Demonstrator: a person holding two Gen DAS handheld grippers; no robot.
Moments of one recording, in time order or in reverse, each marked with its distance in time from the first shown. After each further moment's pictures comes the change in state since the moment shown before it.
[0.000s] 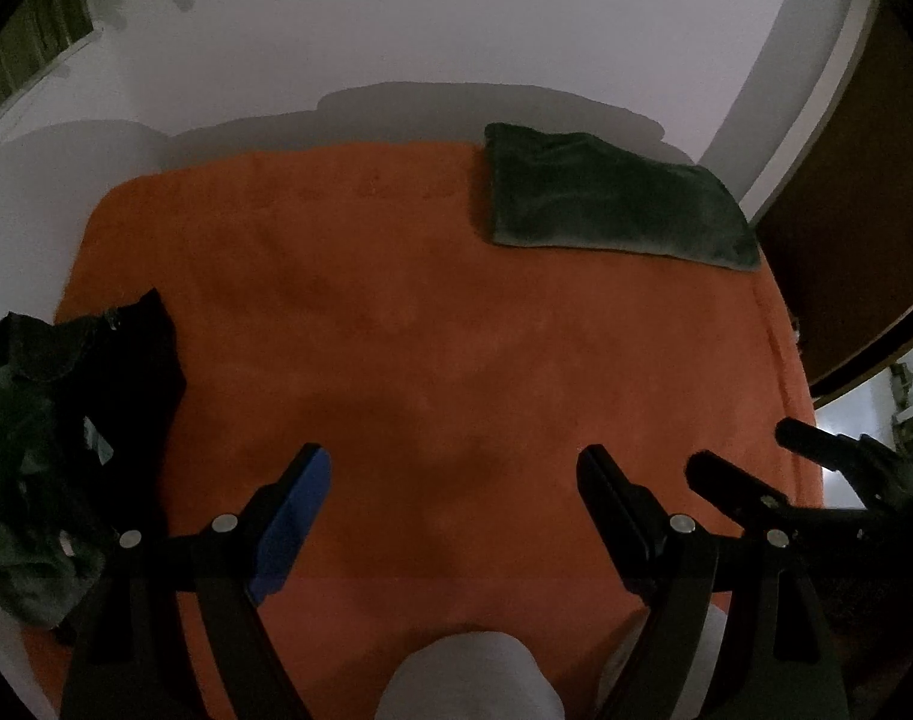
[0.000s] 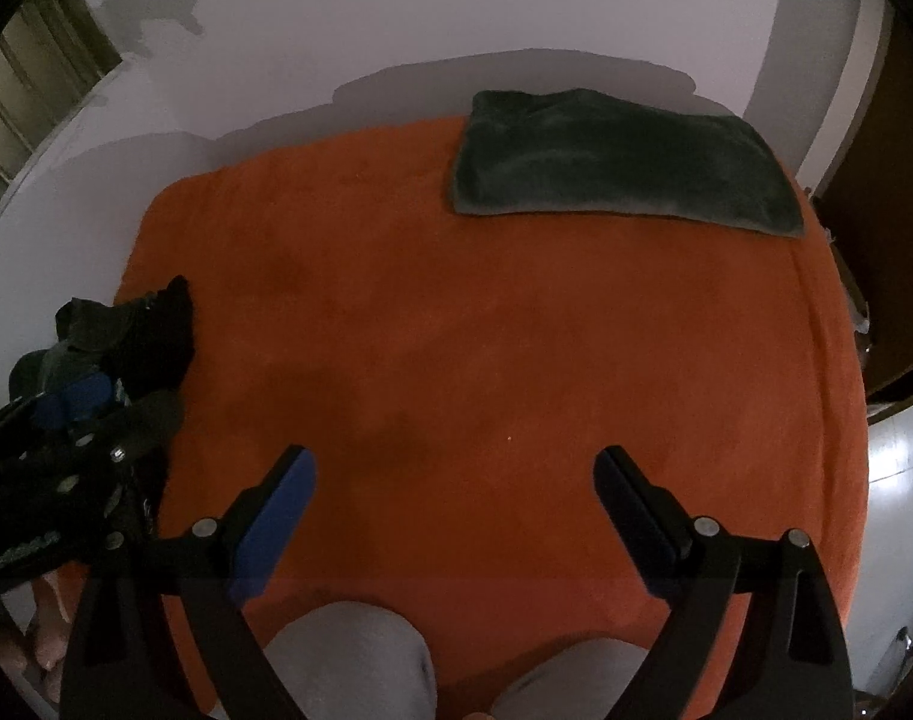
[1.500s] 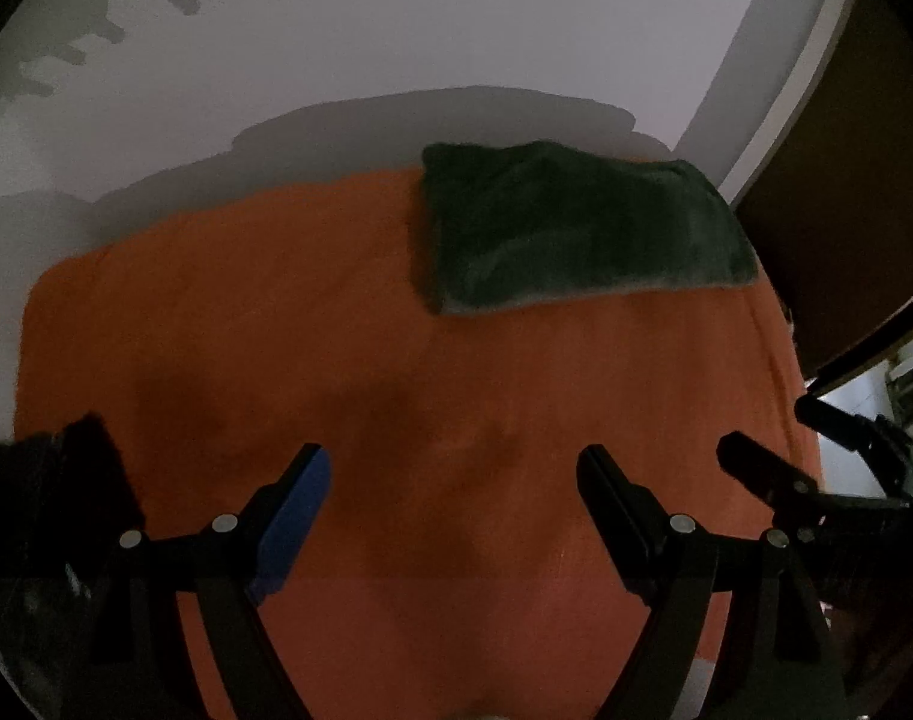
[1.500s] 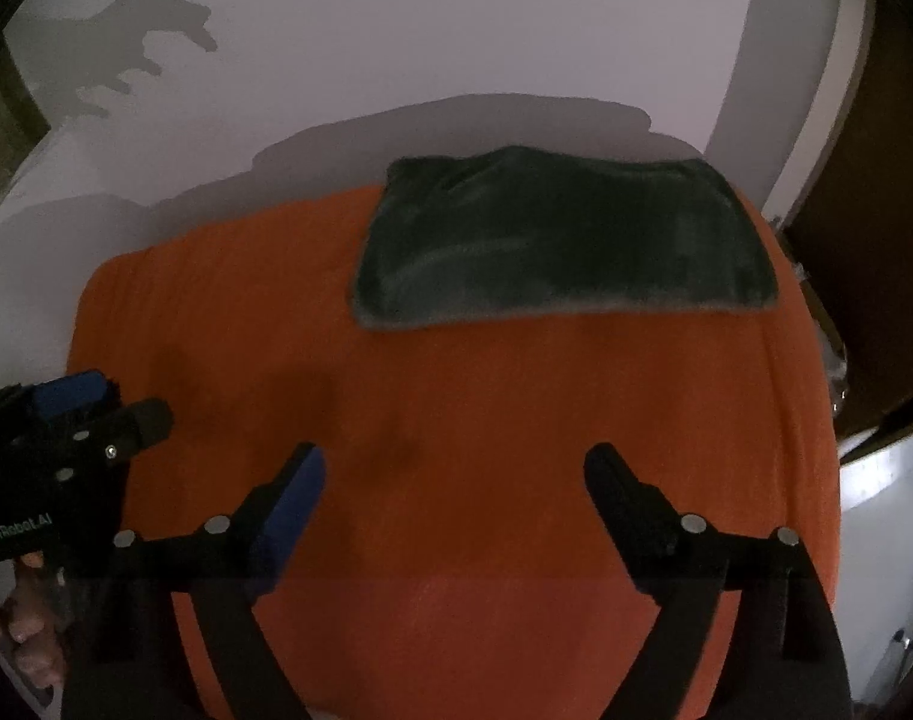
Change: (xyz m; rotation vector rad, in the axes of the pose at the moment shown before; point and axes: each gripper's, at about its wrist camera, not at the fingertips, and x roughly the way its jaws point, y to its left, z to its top) left arm 0.053 -0.014 0.093 0.123 0.054 -0.040; right arm 0.042 -0.067 0.111 0.072 -0.071 -0.075
